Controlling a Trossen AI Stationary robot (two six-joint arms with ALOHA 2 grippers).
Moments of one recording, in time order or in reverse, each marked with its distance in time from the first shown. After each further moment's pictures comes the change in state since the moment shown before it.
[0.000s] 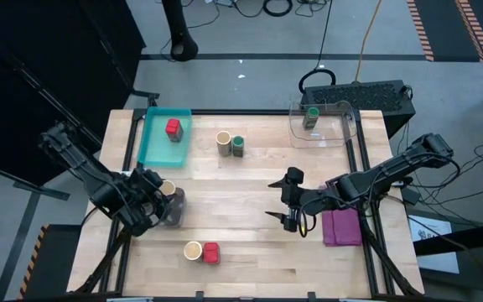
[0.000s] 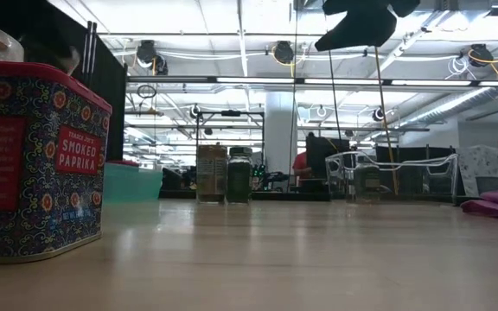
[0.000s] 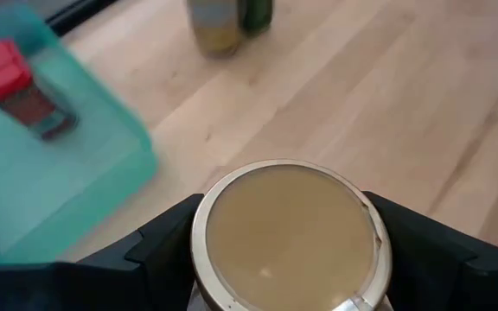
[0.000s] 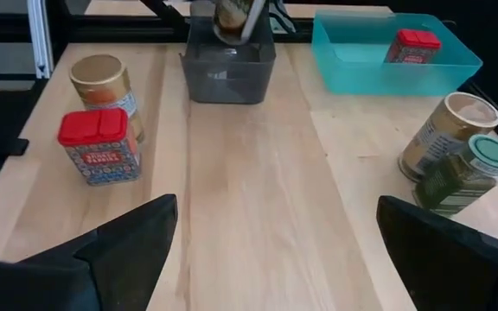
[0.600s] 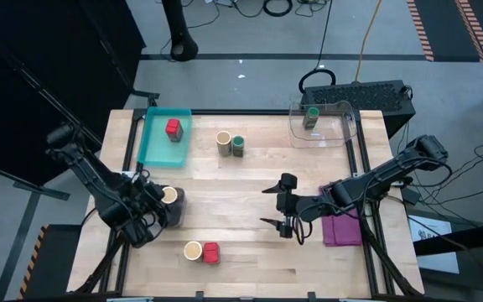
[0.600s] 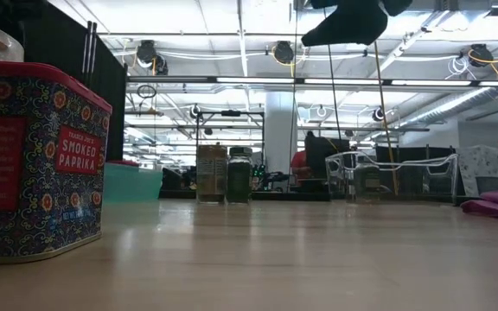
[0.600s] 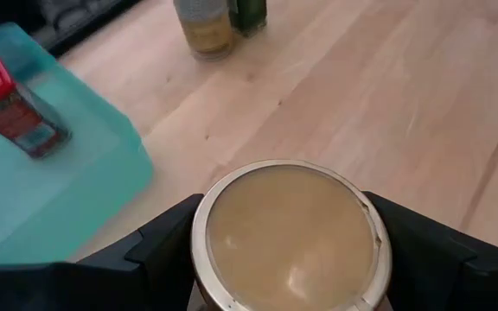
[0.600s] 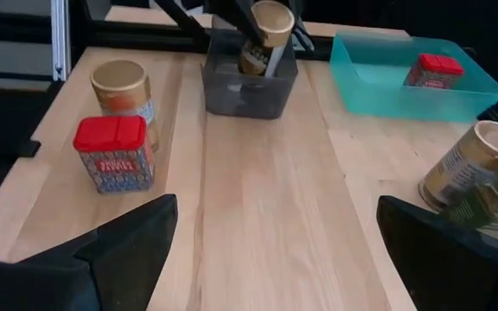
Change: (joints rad) left arm -0.120 0.099 -0.188 0.132 -0.120 -0.077; right arm 0.028 0.075 -0.002 0.121 0.008 -0.069
